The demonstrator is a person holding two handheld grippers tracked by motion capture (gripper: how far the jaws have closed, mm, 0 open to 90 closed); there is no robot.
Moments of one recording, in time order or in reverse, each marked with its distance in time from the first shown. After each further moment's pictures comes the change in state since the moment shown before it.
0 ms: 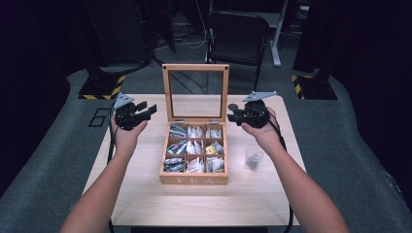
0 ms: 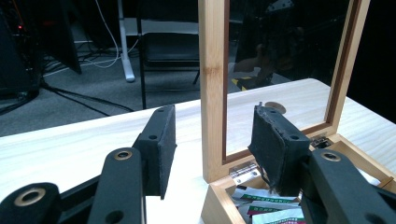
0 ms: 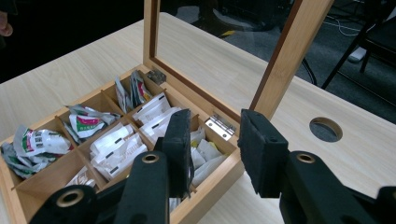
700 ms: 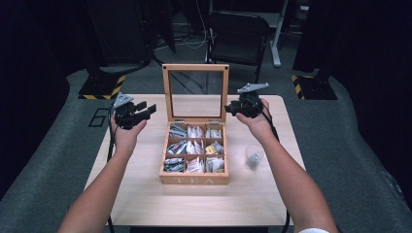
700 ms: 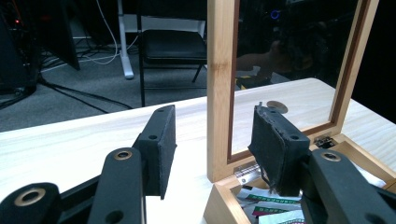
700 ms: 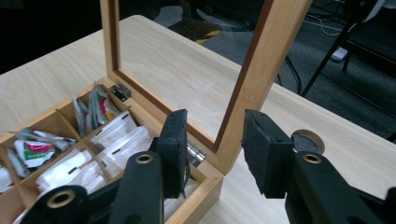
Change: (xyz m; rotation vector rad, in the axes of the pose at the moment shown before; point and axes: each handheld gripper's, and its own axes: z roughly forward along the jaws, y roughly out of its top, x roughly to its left) left arm 0.008 -0.002 0.005 0.009 -0.004 -0.013; right arm -0.025 0.015 0.038 0.007 -0.066 0.007
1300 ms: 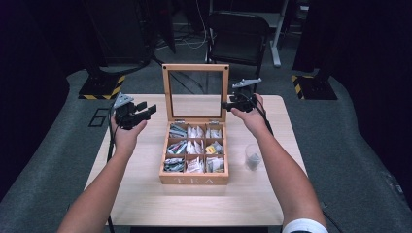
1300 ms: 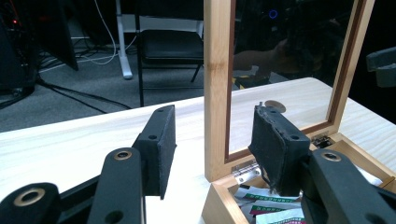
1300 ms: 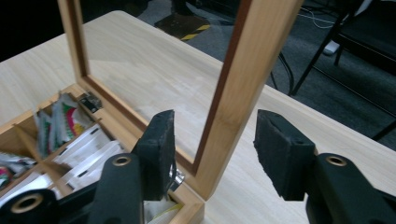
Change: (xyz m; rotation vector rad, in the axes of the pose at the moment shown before) left arm -0.001 0.000 -0.001 0.001 -0.005 0.001; right arm -0.013 0.009 0.031 0.029 -0.033 0.021
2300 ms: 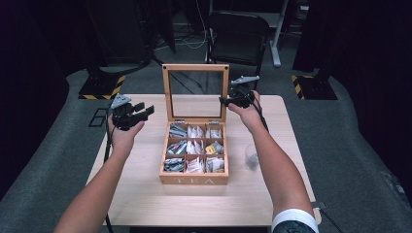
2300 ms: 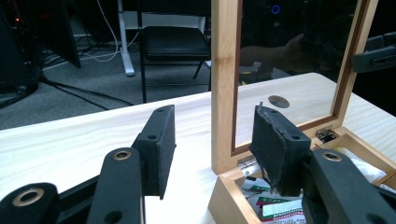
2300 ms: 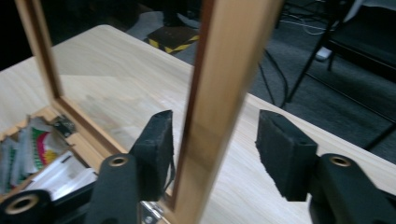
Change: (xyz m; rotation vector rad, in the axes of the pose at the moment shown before) left arm 0.004 0.000 -0.007 0.009 0.005 0.011; right arm -0.012 0.006 0.023 -0.044 -0.008 0.021
